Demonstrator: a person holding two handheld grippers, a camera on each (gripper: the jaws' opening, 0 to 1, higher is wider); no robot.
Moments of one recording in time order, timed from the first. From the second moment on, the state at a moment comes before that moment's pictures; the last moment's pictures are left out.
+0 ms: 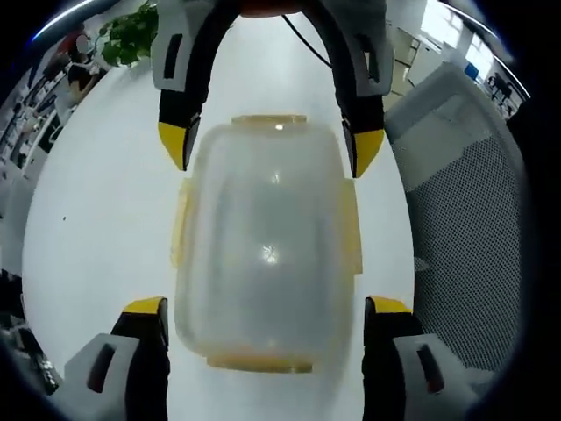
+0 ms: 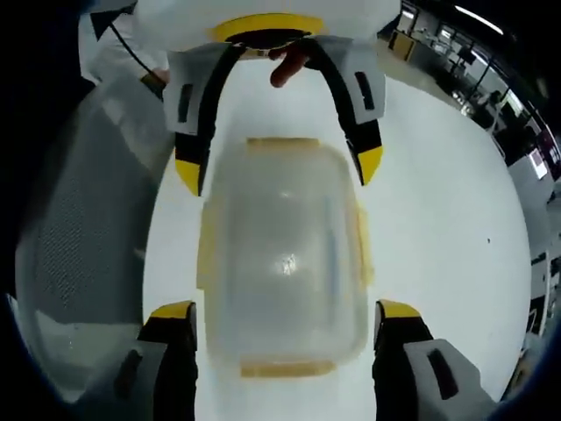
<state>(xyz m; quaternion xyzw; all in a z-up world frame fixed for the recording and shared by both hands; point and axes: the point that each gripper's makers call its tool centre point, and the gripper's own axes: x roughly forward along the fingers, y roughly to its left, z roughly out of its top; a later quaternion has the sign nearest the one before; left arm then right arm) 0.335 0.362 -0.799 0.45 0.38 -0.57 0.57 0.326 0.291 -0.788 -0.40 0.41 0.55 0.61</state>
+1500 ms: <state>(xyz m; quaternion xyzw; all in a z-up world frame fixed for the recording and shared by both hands) 0.336 0.392 -0.809 0.50 0.35 -0.57 0.55 0.324 0.318 -0.797 -0.39 0.42 0.53 0.62</state>
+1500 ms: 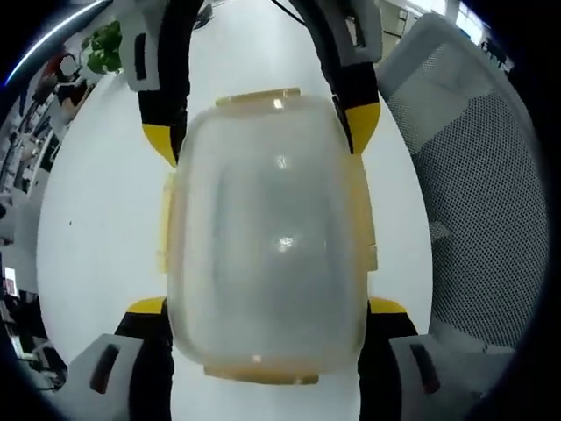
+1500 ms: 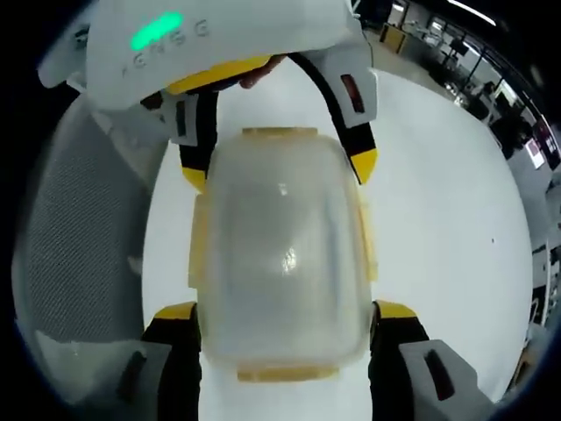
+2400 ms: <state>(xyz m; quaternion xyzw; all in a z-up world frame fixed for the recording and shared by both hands) 0.332 0.457 -0.813 0.50 0.36 -0.56 0.56 0.321 0.382 -0.798 -0.39 0.41 0.54 0.62</state>
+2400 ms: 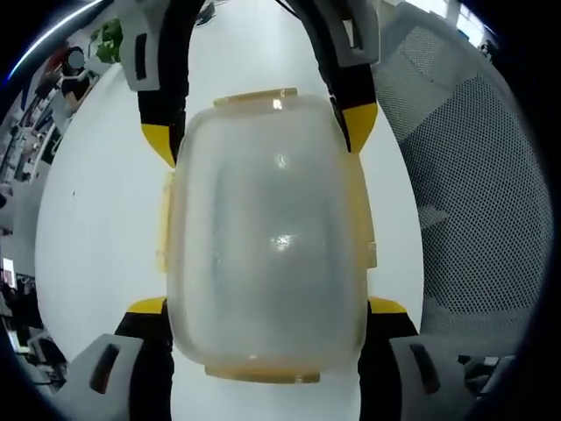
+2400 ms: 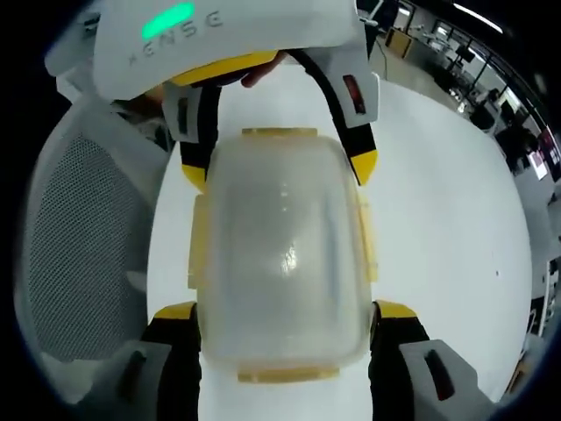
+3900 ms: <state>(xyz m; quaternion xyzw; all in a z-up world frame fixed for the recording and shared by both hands) 0.339 0.494 -0.814 0.50 0.37 -0.55 0.56 0.329 0.420 -0.798 -0.39 0.41 0.54 0.62</state>
